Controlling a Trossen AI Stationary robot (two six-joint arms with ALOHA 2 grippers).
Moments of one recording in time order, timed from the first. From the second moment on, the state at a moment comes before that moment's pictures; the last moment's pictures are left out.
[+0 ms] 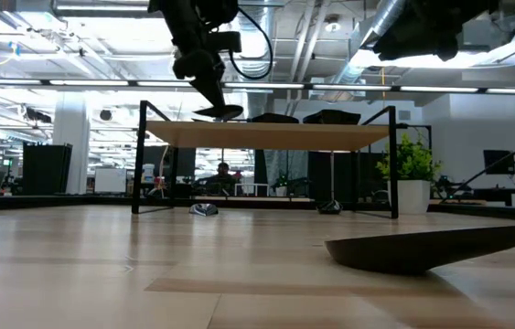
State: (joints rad) left arm 0.36 1.62 1.46 -0.82 -0.16 0.59; right arm 0.26 0.84 0.73 -0.40 0.78 0.44
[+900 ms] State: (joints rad) left arm 0.35 1.62 1.39 -0.80 -0.19 0.57; right arm 0.26 0.84 0.73 -0.41 0.78 0.44
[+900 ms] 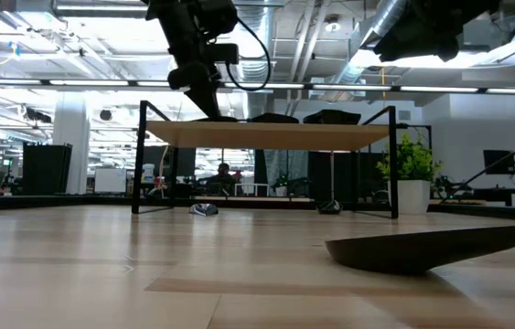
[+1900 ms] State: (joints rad) left arm 0.32 1.62 1.39 -0.79 -0.24 0.61; right arm 0.26 0.84 0.73 -0.42 0.78 0.44
